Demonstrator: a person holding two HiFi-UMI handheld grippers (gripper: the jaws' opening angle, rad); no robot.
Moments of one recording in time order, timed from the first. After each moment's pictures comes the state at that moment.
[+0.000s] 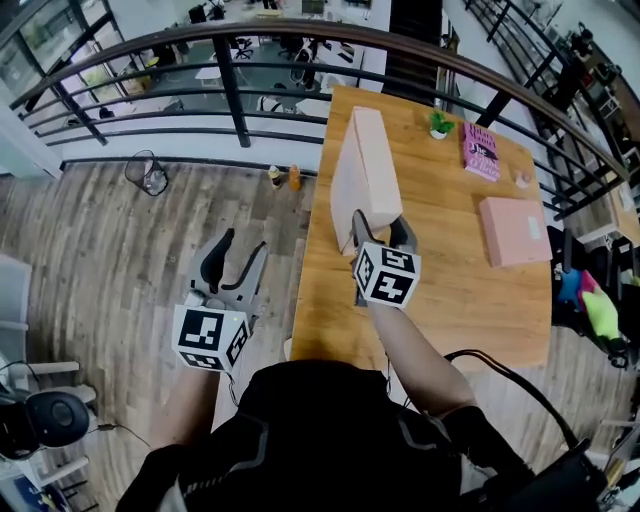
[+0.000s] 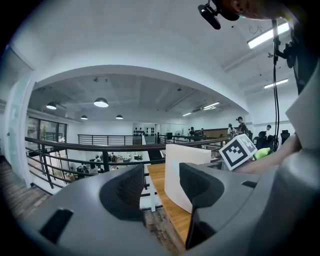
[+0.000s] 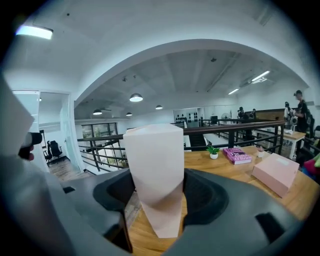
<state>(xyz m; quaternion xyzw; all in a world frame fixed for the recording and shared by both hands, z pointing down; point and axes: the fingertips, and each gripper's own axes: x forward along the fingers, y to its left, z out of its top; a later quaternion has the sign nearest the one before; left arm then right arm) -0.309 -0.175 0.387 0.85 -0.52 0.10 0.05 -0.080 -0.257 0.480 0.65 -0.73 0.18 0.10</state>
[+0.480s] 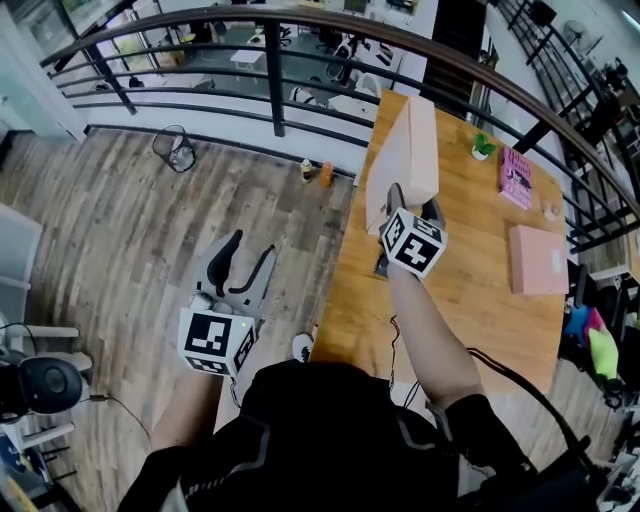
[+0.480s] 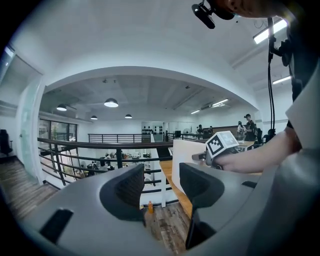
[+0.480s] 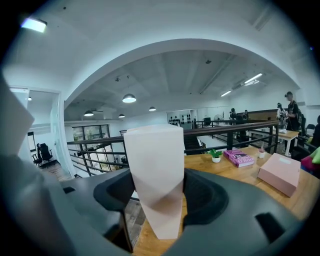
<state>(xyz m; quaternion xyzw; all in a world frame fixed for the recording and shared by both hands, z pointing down) -0.375 -0.166 0.394 0.82 -0.56 0.10 0.06 -0.101 -0.336 0.480 0.69 -0.70 0.18 0.09</state>
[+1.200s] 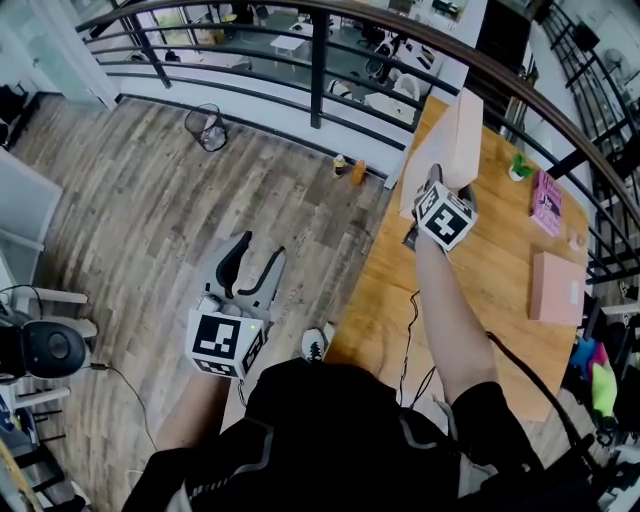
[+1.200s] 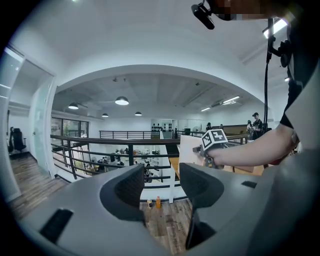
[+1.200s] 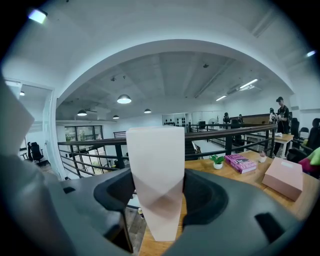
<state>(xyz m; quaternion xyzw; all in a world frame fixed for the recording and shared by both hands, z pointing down) -0.416 -0.155 0.403 0.78 -0.61 0.11 0.08 -0.105 -0.409 0.477 0.72 -0.67 0.16 0.08</state>
